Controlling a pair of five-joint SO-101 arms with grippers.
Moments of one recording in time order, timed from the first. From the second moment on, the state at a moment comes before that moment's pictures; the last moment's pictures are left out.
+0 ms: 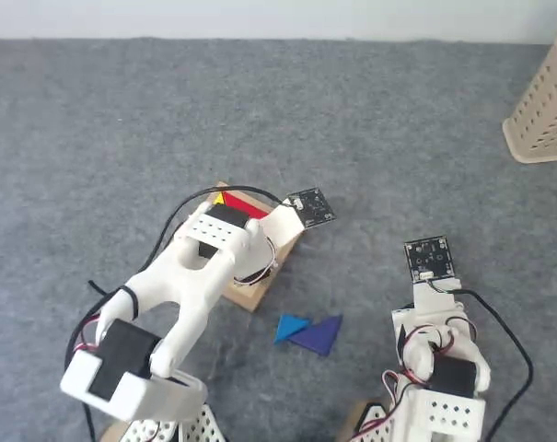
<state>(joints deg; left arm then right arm) 16.7 -1.9 41.3 59.6 -34.2 6.5 -103.1 96.1 74.2 19.2</state>
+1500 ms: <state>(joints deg) 16.6 -1.9 37.8 63.5 -32.4 6.5 -103.1 96.1 74.2 19.2</state>
